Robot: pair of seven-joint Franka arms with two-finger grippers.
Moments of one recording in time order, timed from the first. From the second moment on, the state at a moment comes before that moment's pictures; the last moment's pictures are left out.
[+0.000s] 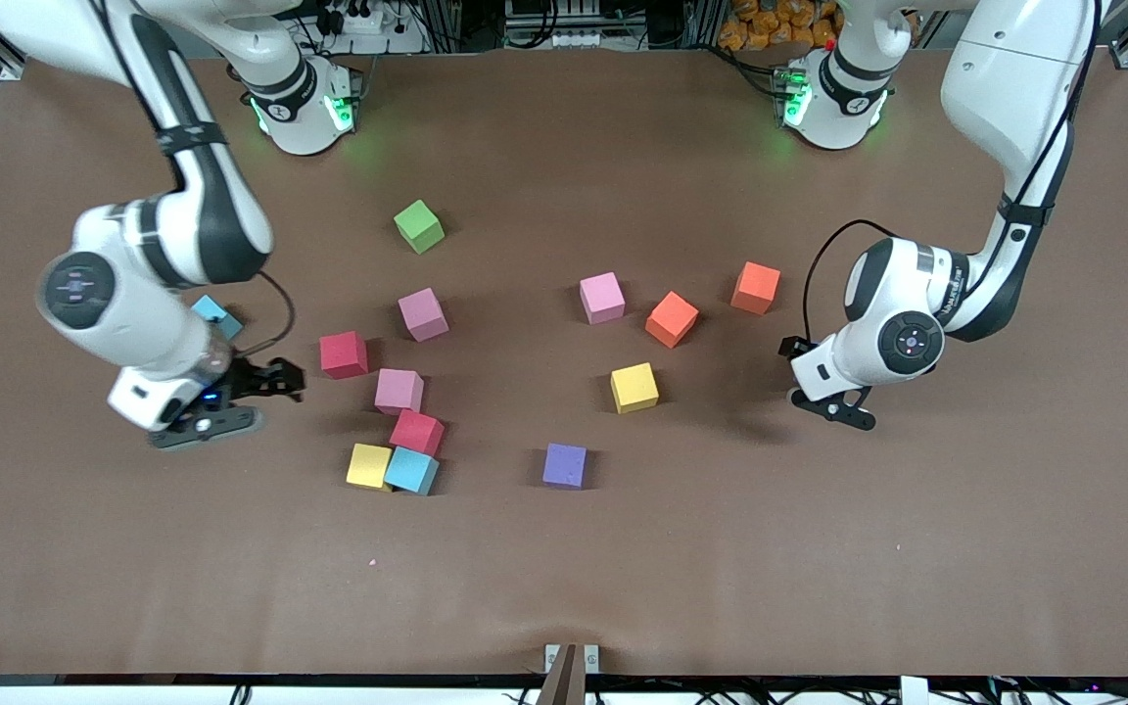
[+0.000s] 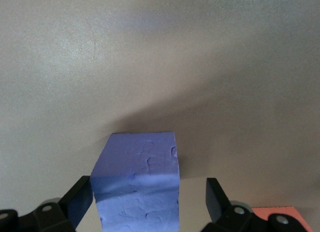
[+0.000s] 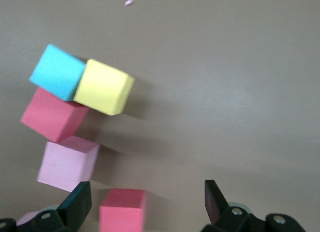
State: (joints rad) left arm -0.08 0.49 -0.17 -1.97 0.11 2.20 0.06; right arm 0.16 0.32 0.06 -1.90 -0.01 2.27 -0.02
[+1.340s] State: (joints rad) left arm -0.11 0.39 -0.29 -1.89 0.11 2.05 -0.38; right arm 0.52 0.32 0.06 -2.19 0.00 2.39 0.18
